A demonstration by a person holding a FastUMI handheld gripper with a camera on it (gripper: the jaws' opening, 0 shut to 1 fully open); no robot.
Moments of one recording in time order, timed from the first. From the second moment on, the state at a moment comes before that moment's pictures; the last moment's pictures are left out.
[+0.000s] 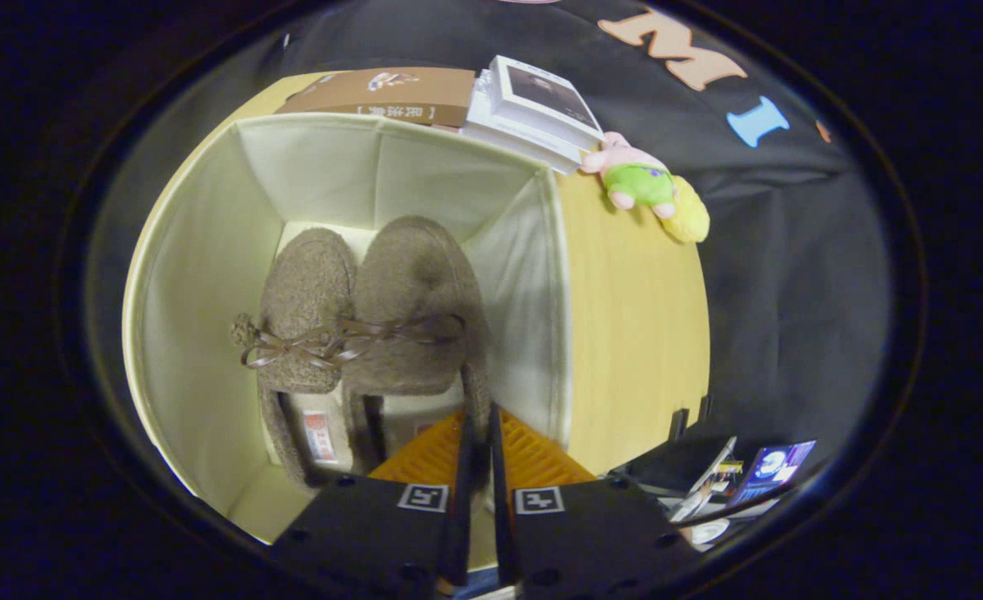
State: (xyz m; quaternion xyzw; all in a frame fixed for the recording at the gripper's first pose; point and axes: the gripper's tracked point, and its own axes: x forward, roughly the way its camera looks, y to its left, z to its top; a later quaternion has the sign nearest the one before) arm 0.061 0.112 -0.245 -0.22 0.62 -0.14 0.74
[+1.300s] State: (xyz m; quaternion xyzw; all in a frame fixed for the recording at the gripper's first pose) arm 0.121 -0.014 0.006 -0.06 0.25 -0.06 0.96
